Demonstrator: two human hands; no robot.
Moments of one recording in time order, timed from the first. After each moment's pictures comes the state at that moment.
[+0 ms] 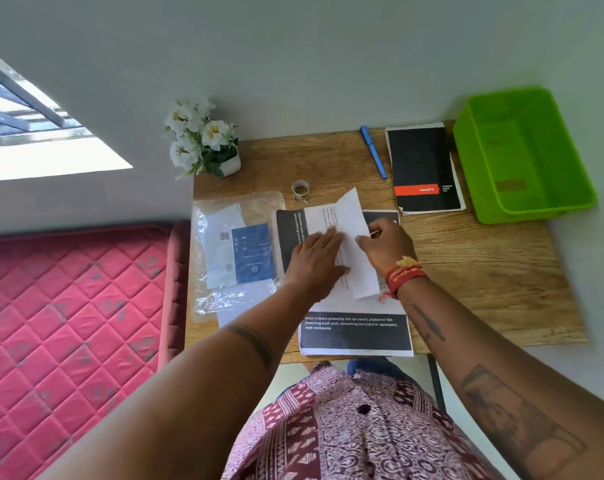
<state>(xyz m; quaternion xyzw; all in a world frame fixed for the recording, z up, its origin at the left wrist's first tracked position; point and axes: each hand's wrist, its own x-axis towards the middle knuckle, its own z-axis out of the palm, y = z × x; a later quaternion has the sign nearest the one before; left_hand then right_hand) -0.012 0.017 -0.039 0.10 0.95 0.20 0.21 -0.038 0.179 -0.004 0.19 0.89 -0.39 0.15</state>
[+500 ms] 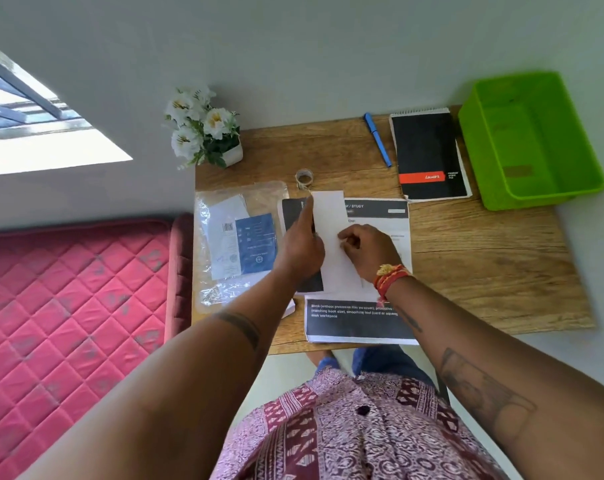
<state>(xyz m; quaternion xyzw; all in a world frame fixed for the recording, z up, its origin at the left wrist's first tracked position) -0.019 -0.013 -0.025 -0.03 0.91 0.39 0.15 -0.013 0.158 -0.030 0.01 0.92 -0.36 0.16</state>
